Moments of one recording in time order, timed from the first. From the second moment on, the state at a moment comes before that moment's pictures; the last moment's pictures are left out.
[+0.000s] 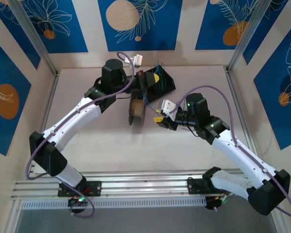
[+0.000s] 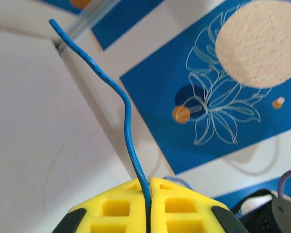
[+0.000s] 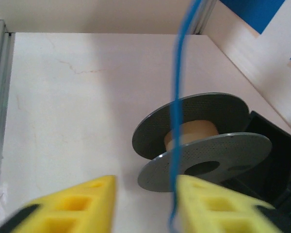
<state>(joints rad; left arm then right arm) -0.64 1.56 1.53 -0.10 0.51 -0.83 0.56 1.03 0.94 -0.39 -0.53 -0.48</state>
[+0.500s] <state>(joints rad) -0.73 1.56 1.47 0.09 0.34 -0.83 0.43 1.07 1.07 -0.27 -0.69 -0.07</state>
